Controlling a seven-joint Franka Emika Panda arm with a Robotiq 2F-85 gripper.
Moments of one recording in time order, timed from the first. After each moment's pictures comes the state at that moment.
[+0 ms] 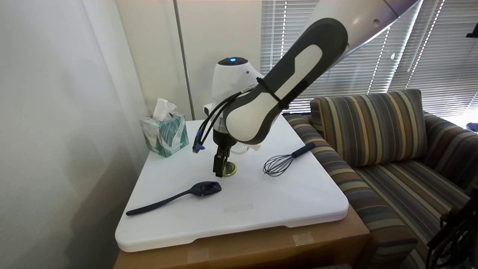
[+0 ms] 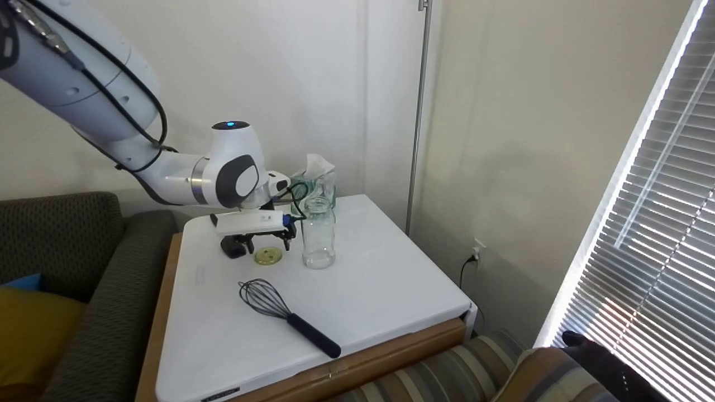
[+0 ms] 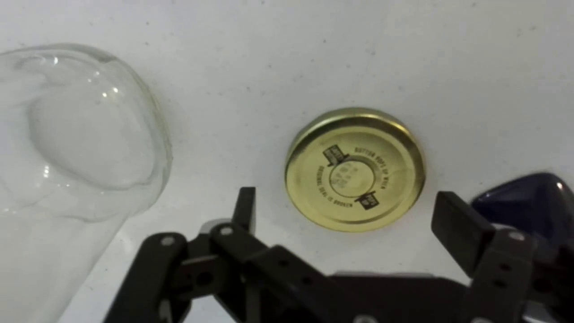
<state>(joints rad) 0.15 1.11 0.12 -1.34 -0.25 2.65 -0.29</state>
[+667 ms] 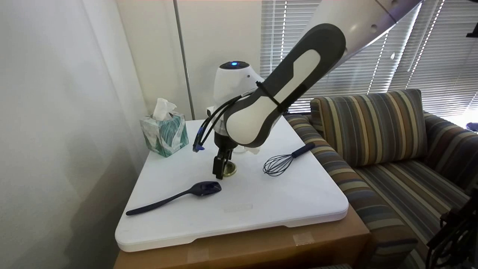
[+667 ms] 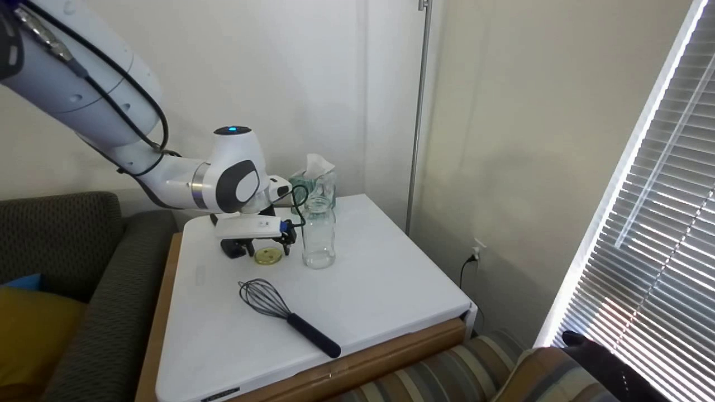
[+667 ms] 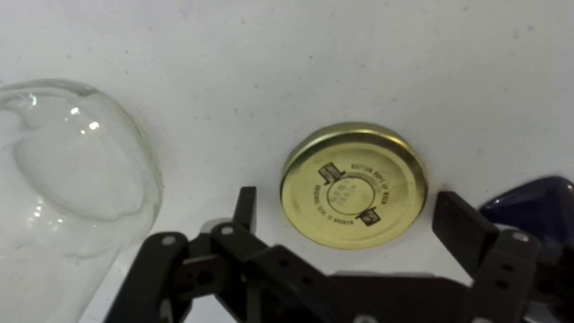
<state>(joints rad) 0.16 1.13 0.11 -1.34 -0.22 2.66 -0.24</state>
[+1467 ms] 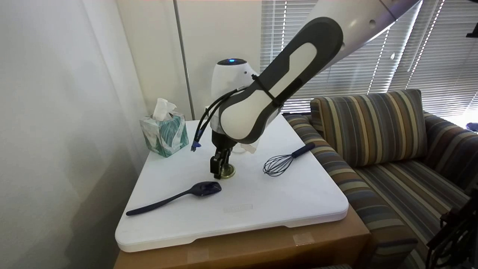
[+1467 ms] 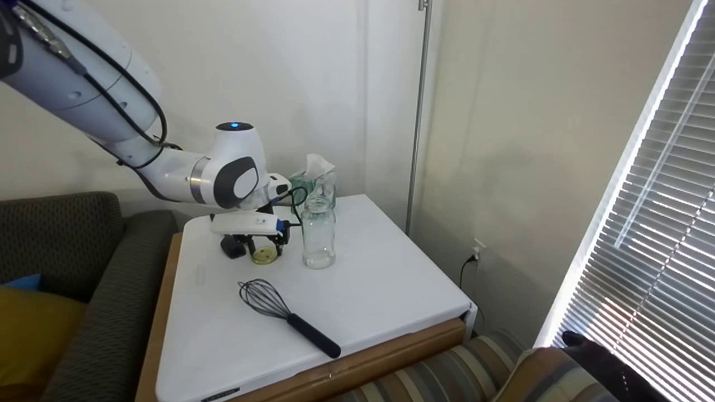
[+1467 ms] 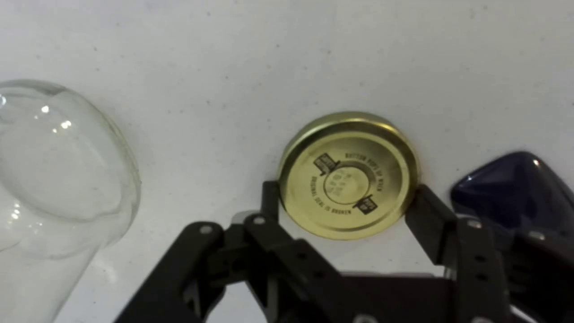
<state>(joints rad) 0.16 1.13 0.13 -1.32 -0.17 2.62 -0.24</state>
